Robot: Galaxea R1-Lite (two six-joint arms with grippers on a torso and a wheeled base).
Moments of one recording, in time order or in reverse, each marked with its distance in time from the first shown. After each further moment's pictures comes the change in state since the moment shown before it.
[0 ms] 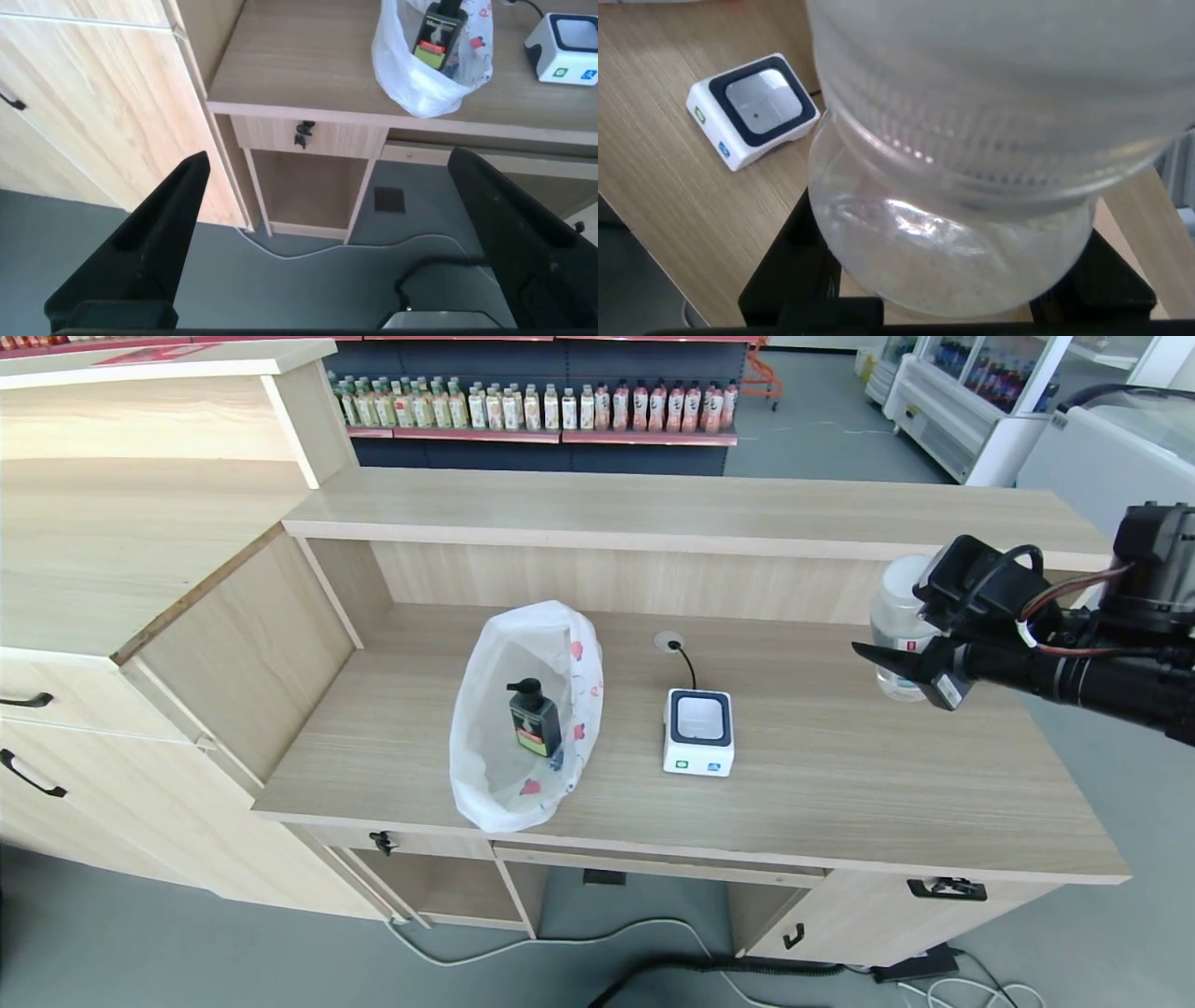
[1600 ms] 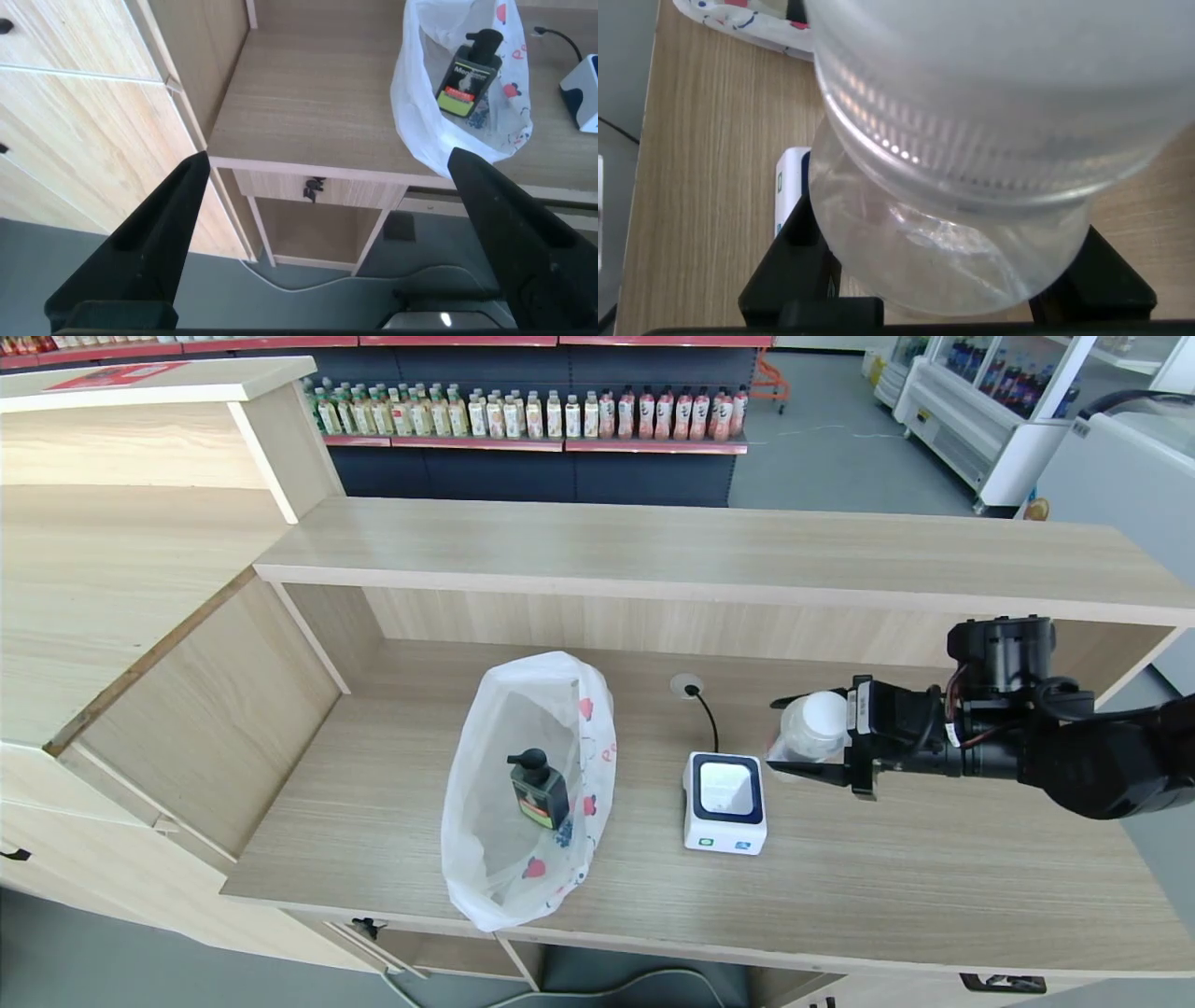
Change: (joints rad) left arm 0.001 0.000 0.000 0.000 0.000 -0.001; right arm -0.004 0.278 0.025 0.004 0.574 -0.282
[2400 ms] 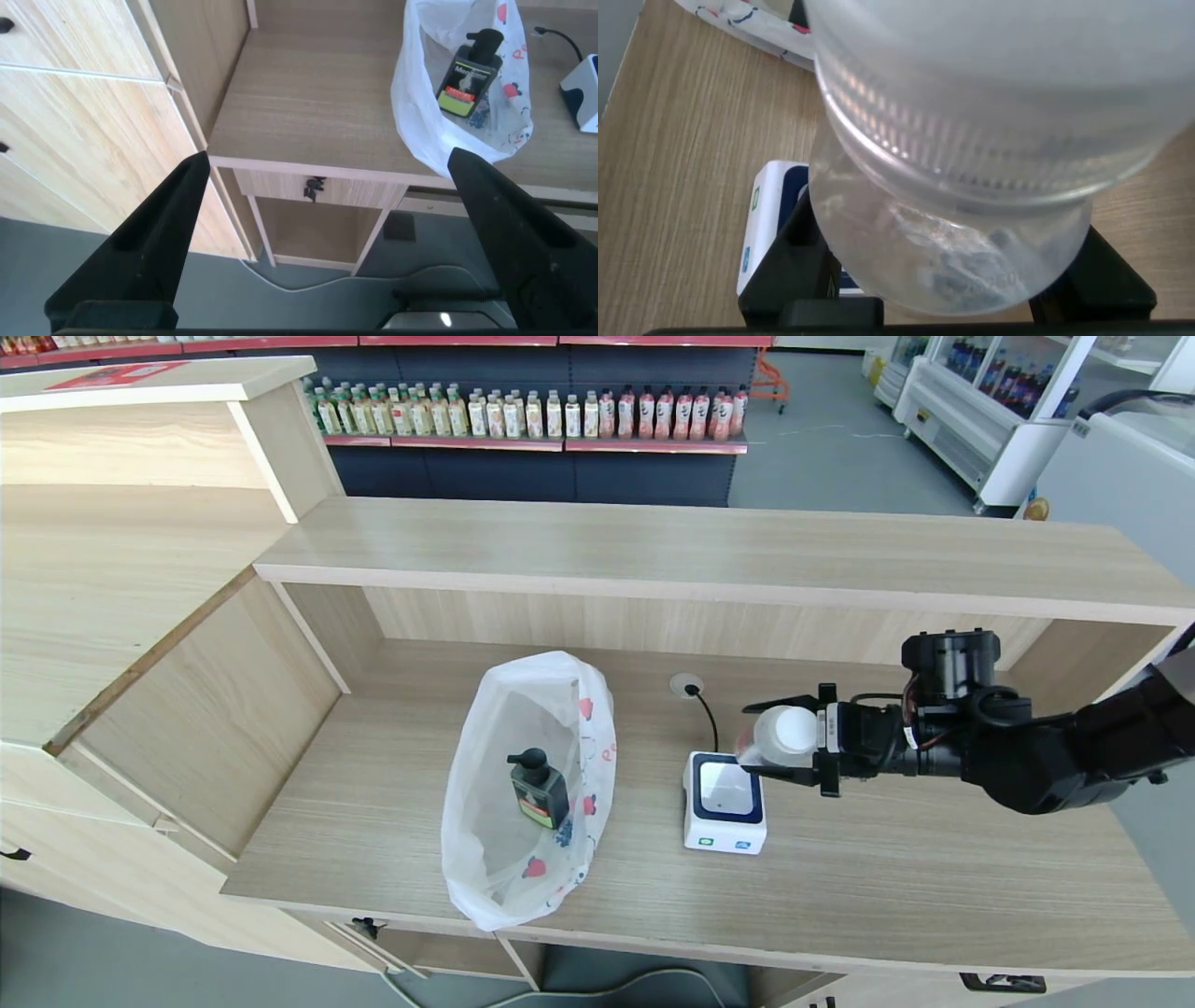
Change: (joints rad) left arm 0.000 0.000 0.000 0.000 0.001 0.000; right arm 0.023 0.131 -0.077 -0.069 0.073 -0.095
